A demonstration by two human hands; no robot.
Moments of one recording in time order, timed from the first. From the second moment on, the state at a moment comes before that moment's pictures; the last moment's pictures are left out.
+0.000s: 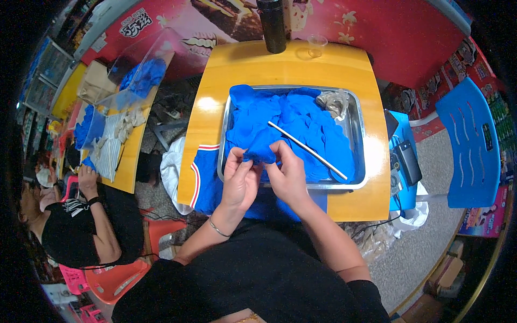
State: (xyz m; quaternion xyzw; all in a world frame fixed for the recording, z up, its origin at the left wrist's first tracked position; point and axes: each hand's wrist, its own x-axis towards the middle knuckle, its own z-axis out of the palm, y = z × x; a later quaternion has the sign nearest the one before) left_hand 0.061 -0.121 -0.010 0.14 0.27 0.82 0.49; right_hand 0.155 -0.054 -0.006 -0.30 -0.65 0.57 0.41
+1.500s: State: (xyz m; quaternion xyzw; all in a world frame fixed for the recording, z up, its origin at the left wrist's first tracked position) left_hand 0.039 -0.121 0.000 0.34 0.47 0.63 0.52; right_hand 0.174 -0.036 -0.001 -0.27 -0.62 0.68 0.28
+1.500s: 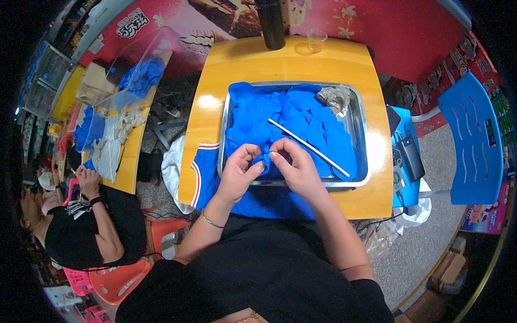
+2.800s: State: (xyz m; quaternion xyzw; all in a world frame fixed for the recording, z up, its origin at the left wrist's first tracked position) left_hand 0.040 -0.124 -0.010 0.28 0.40 0.71 0.51; right_hand 0.170 -0.048 0.034 -0.26 -0.82 0.36 0.37
